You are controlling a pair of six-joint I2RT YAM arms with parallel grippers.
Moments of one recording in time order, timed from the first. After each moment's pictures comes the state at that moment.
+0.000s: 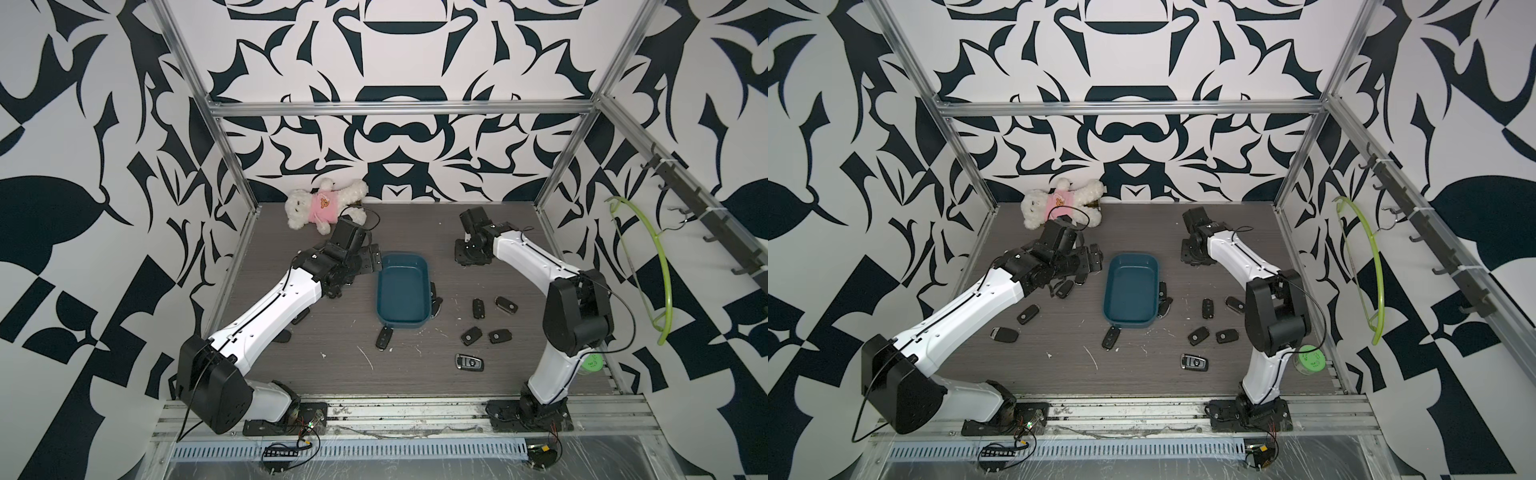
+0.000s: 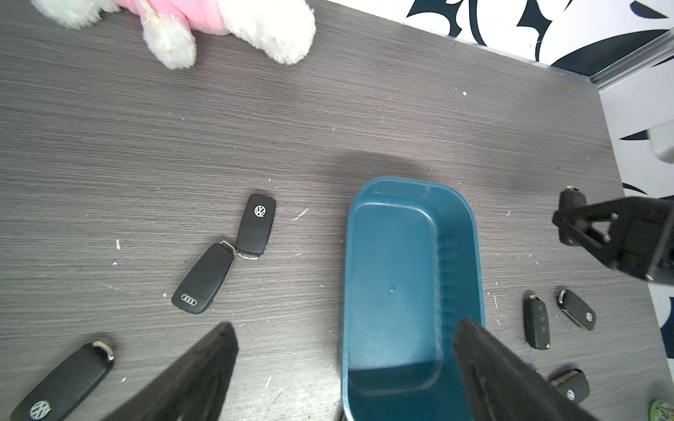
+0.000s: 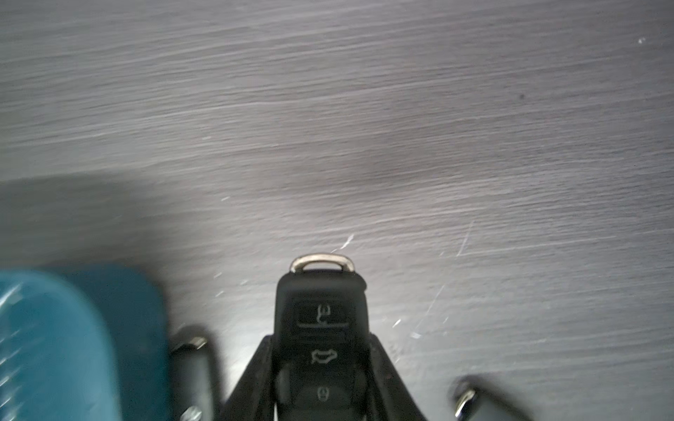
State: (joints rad) left arm -0.60 1.39 1.24 -0.67 -0.15 -0.59; right arm 0.34 1.78 1.43 -0.77 0.13 0.41
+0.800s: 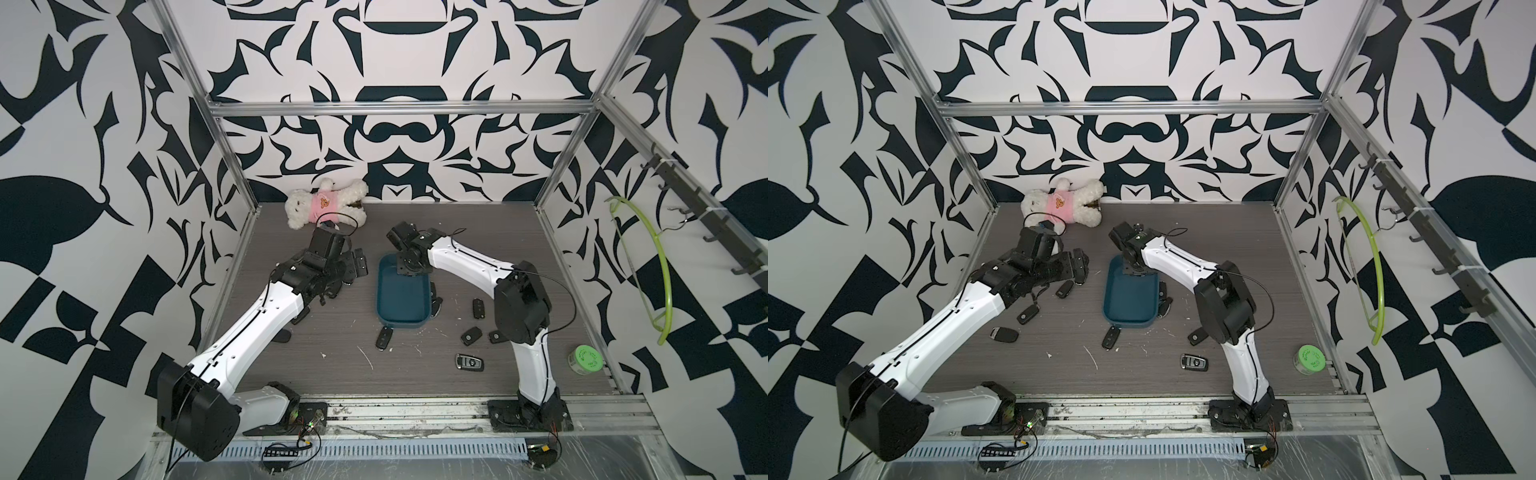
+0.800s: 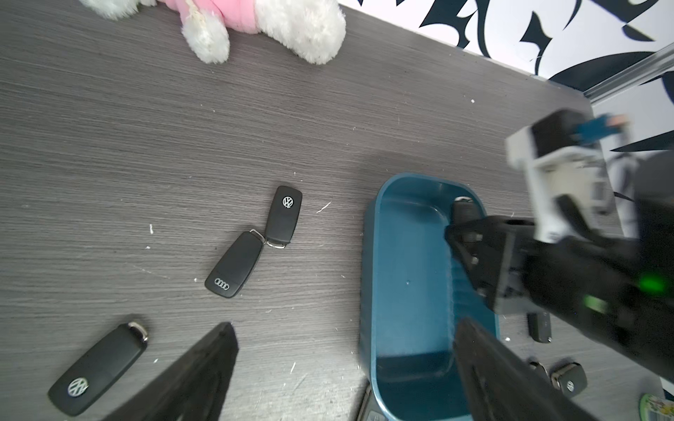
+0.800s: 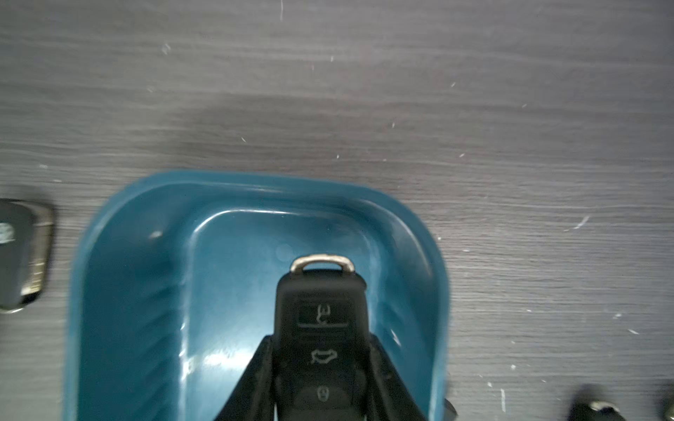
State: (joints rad) left arm -0.51 1.24 1.12 -0.65 -0.09 -0.56; right arm 0.70 2.11 1.75 -0.89 0.26 0.64
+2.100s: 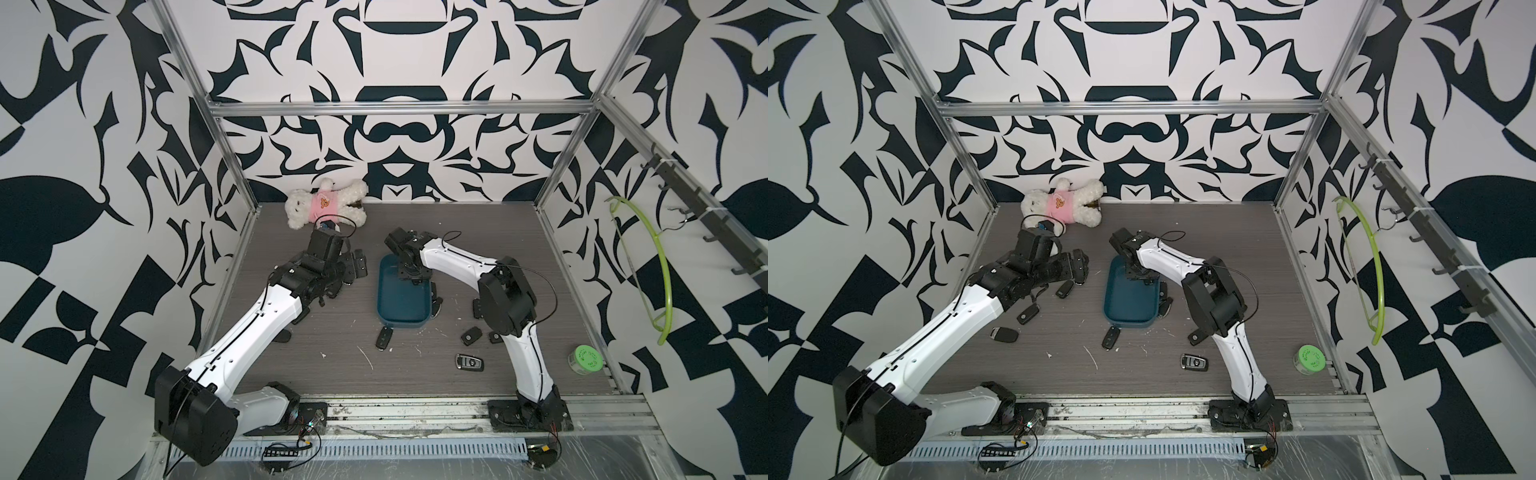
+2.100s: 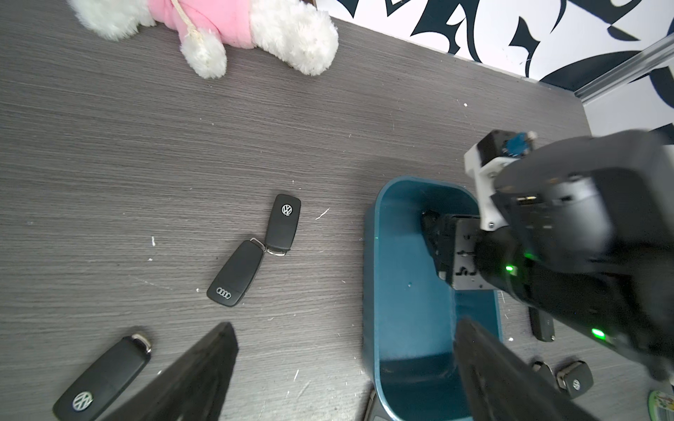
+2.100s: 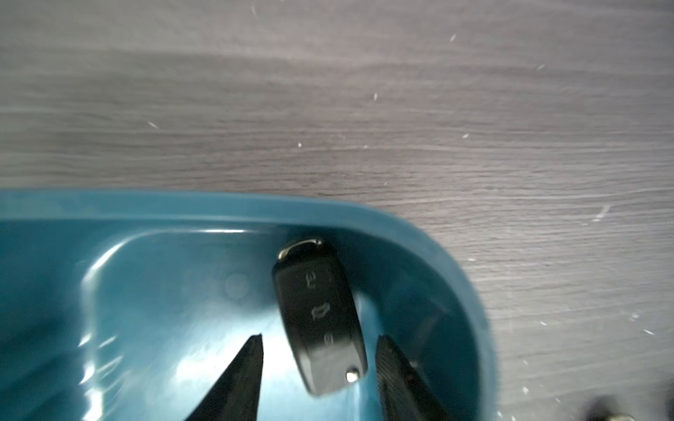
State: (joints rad) left arm -0.51 1.24 1.10 -0.61 -0.09 -0.52; right arm 0.69 2.17 1.78 -0.92 0.31 0.66
